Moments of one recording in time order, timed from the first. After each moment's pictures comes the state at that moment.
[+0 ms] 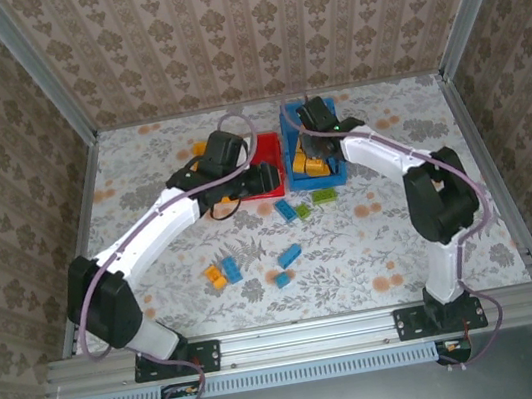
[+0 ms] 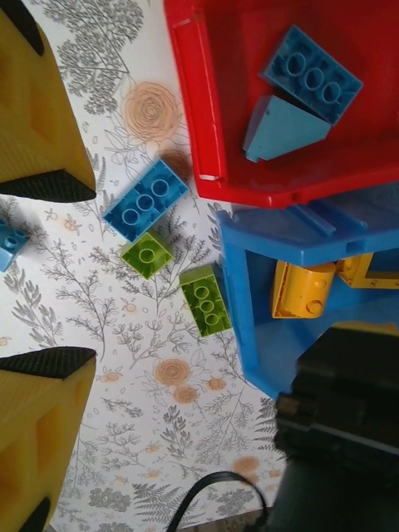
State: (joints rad) left arm -0.69 1.55 1.30 -0.56 0.22 -0.56; right arm 0.41 1.93 1.53 -0.52 0.27 0.31
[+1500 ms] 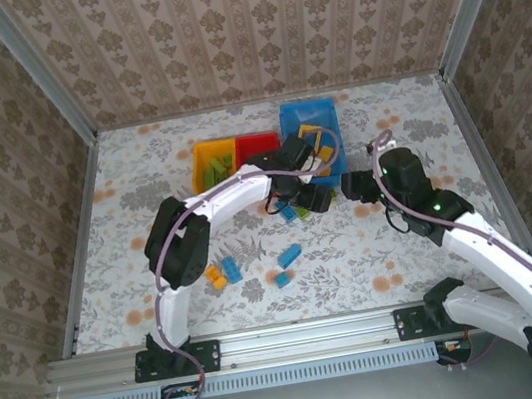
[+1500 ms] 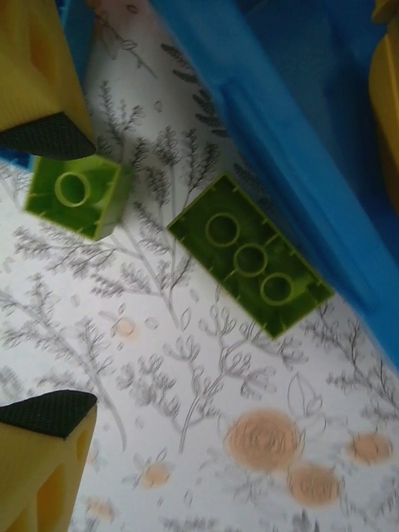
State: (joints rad) left arm -0.86 2.09 1.67 -0.71 0.21 -0.24; right arm 0.40 0.91 0.76 -0.41 0.11 0.38
